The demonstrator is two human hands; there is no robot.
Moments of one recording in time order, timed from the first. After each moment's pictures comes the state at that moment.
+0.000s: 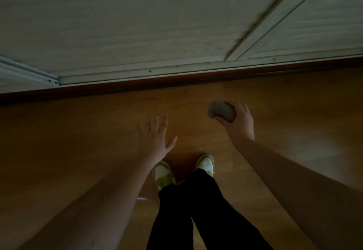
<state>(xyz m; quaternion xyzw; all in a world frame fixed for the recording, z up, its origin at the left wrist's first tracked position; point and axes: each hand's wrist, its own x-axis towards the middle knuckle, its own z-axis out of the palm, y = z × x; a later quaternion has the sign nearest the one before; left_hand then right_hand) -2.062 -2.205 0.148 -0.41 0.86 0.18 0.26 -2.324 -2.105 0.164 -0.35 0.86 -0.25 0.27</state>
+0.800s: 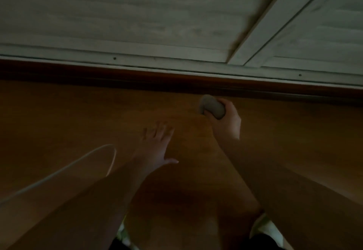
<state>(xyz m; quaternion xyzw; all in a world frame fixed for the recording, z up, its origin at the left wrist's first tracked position) -2.183 -2.175 -0.113 -0.39 0.86 0.22 0.24 -2.430 -2.150 -0.073 -0.39 0.81 -0.35 0.28</state>
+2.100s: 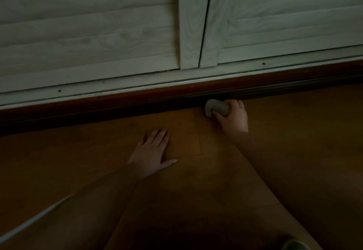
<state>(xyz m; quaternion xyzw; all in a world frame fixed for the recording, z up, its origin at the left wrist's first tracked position) -2.275 -2.214 -0.194 -0.29 0.93 0.09 0.21 -2.572 -2.135 -0.179 -0.37 0.86 -0.33 0.17</state>
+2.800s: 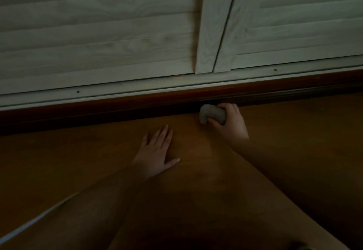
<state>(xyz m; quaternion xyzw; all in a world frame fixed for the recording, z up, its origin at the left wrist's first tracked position) -2.252 -2.228 -0.202 -0.32 0.93 0.11 0.17 -2.528 -2.144 -0.151 -0.45 0.80 -0.33 0.20</state>
